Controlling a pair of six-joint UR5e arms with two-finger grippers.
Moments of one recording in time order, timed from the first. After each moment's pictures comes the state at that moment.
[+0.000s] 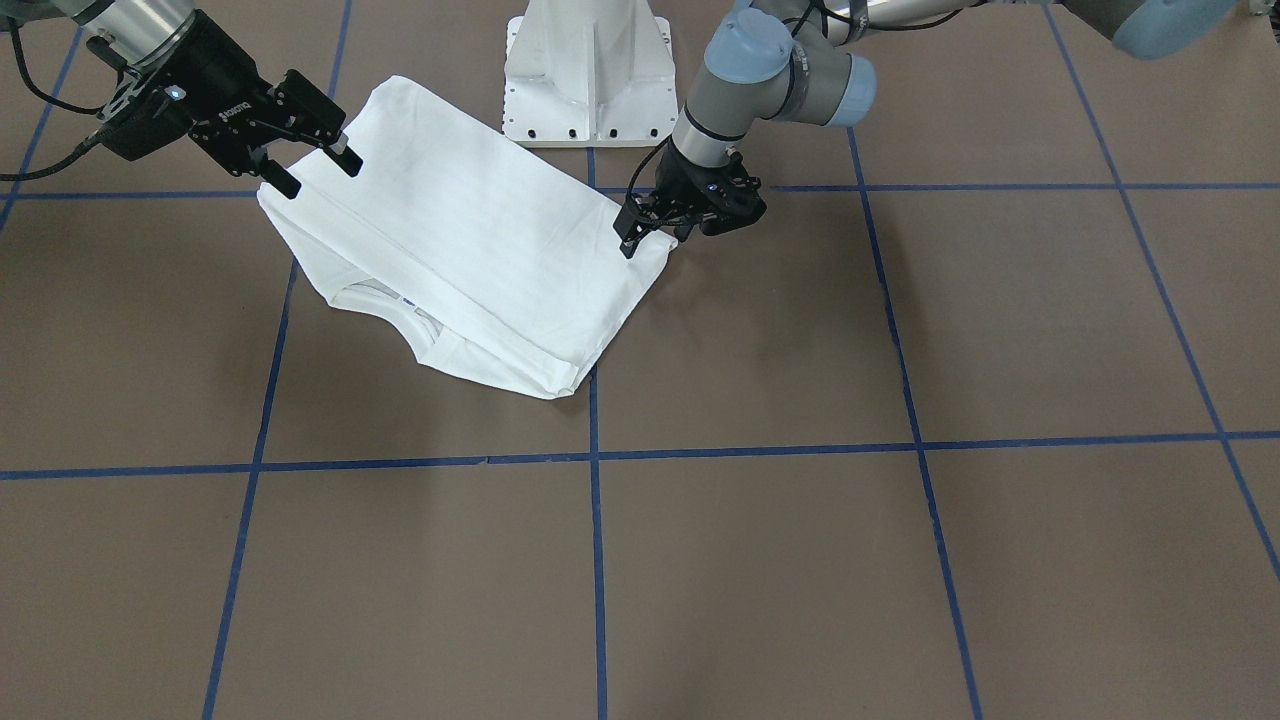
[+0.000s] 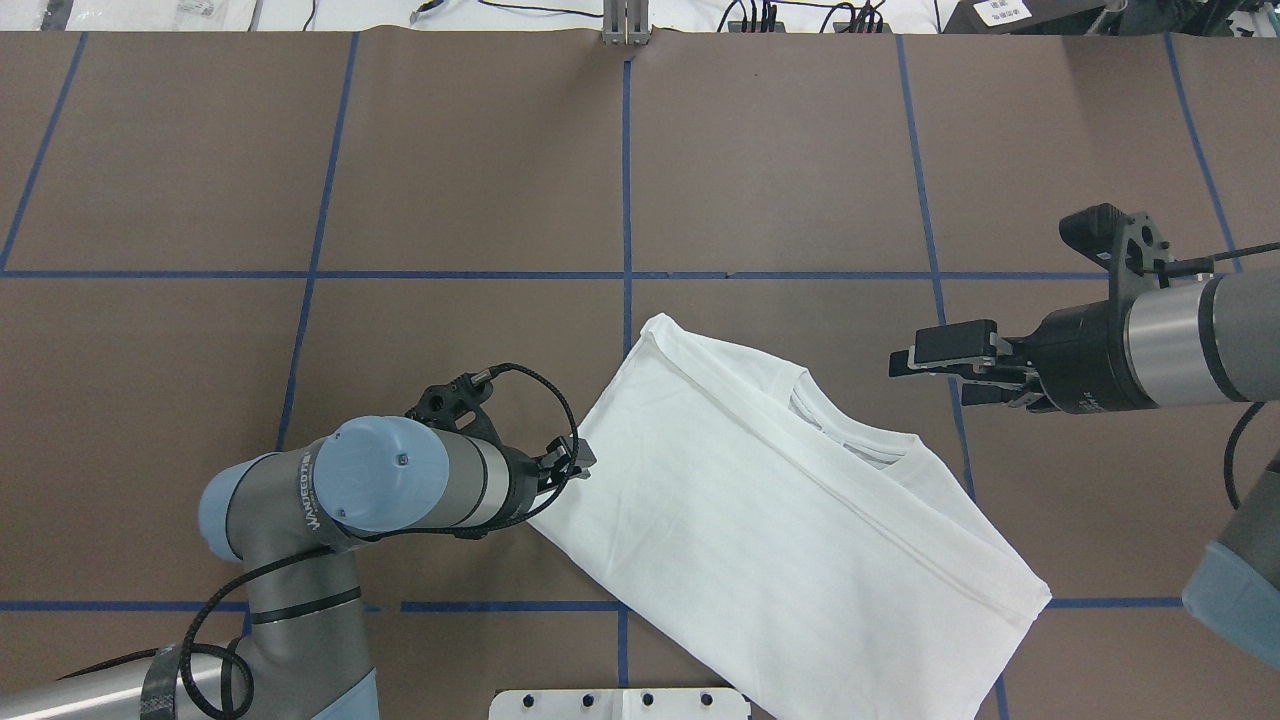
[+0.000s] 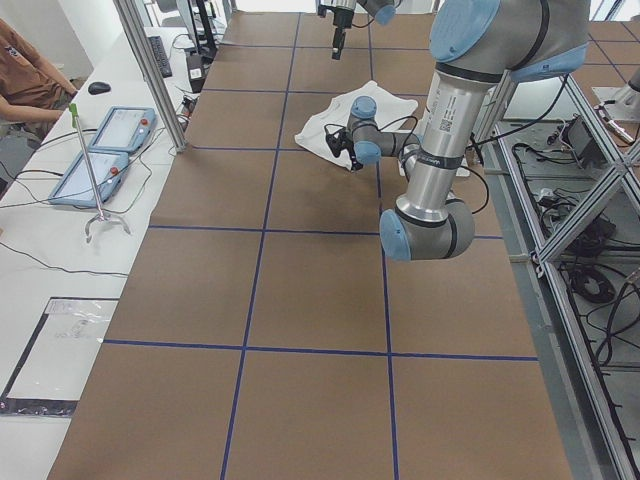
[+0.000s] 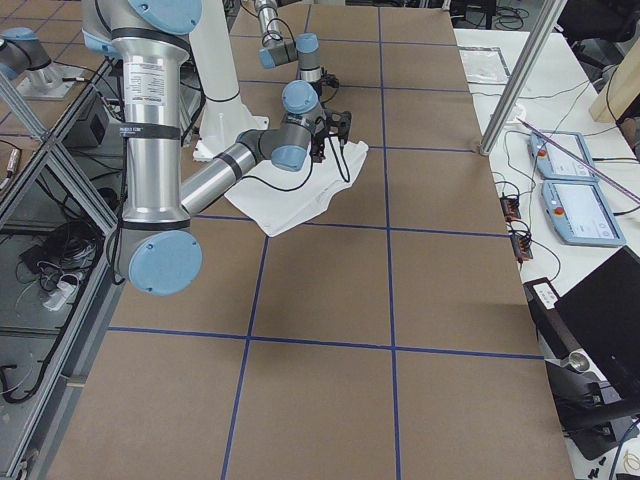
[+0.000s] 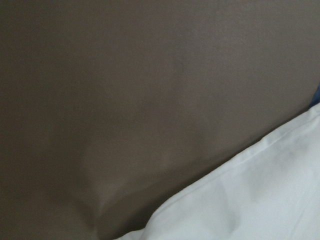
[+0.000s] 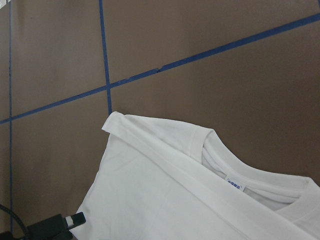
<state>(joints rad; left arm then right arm) -0.32 -2.04 -1.74 -2.02 -1.72 -1.91 0.72 -1.59 2.17 -0.92 2.07 1.47</state>
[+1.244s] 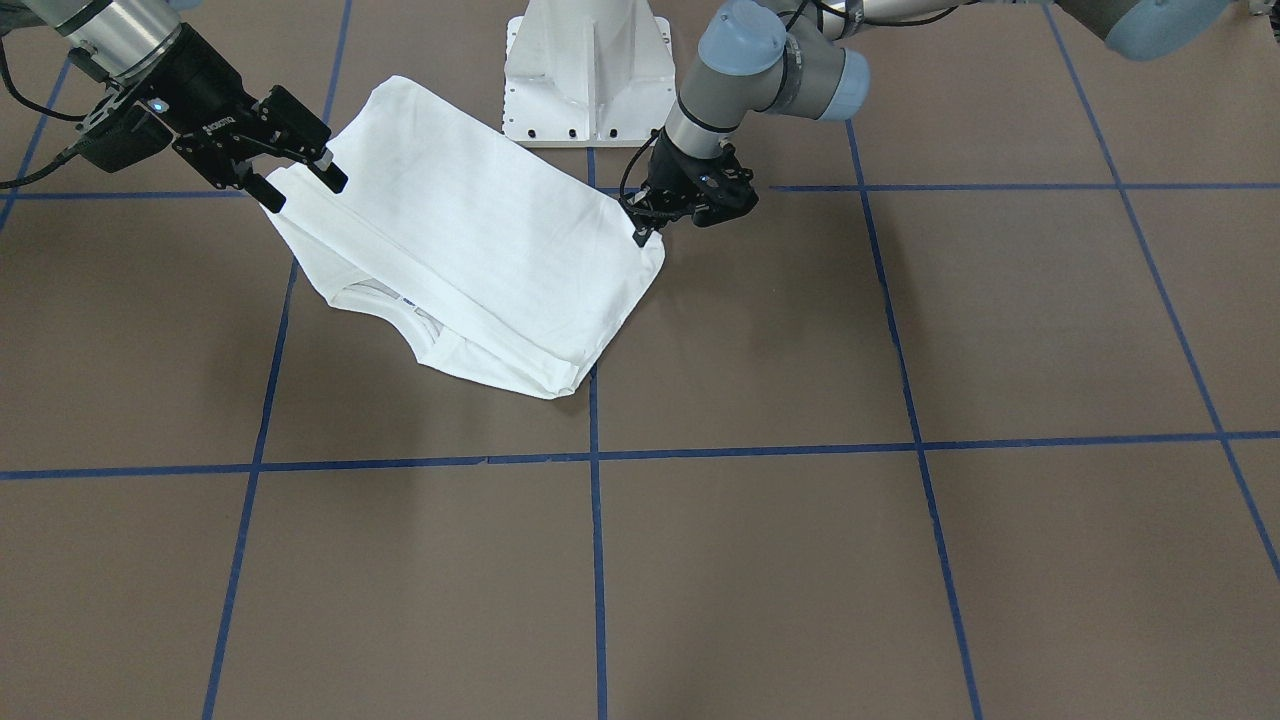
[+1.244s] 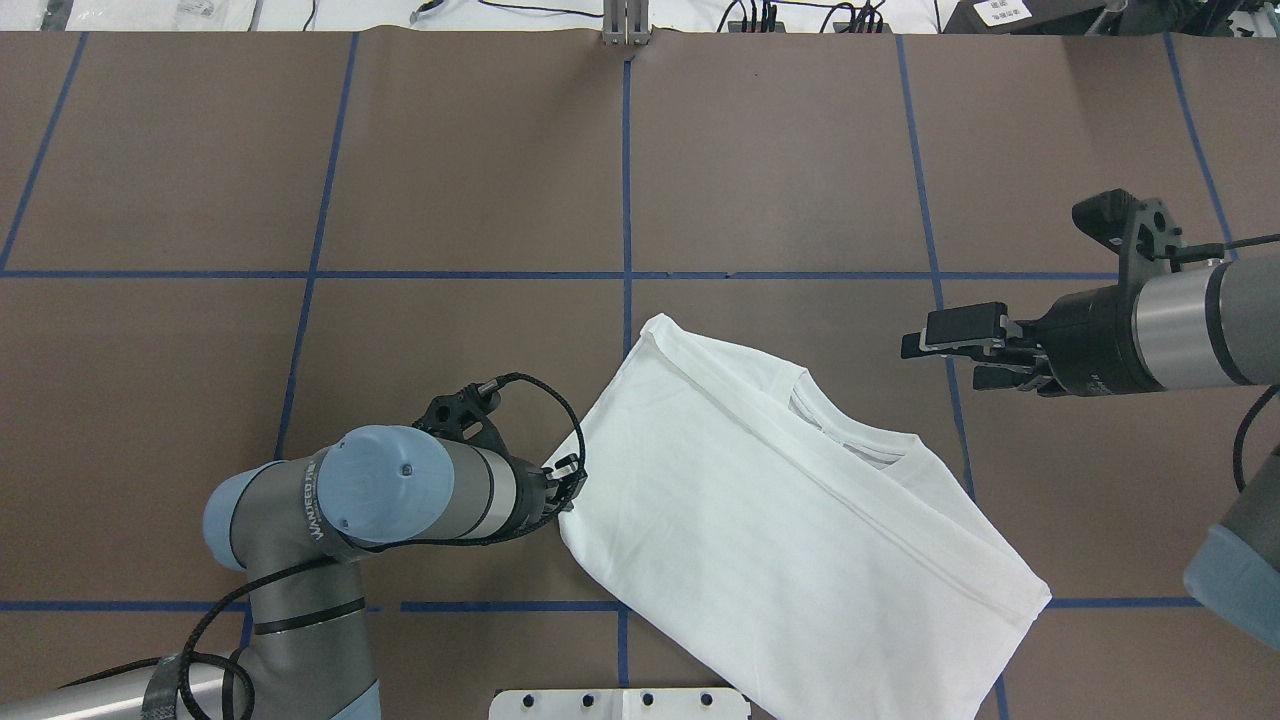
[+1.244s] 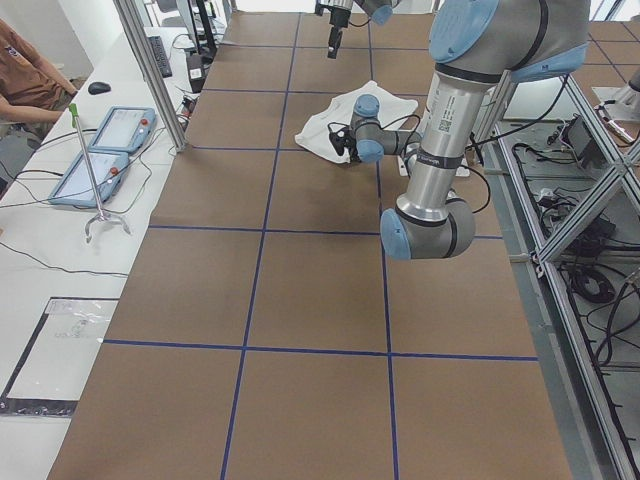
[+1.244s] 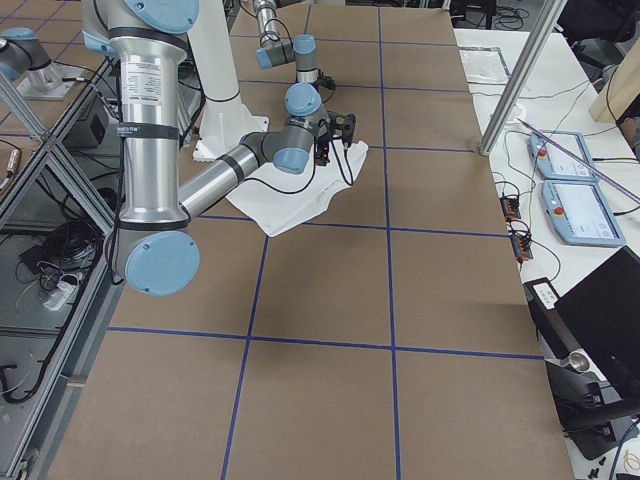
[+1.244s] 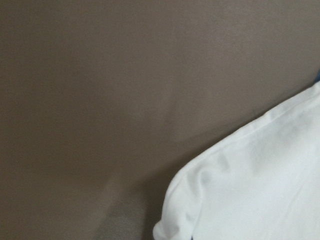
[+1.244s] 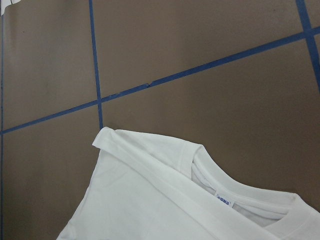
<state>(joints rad) -0.31 -2.04 -1.76 -2.02 -1.72 -1.93 0.75 -1.59 2.15 -0.91 2.07 1.46</state>
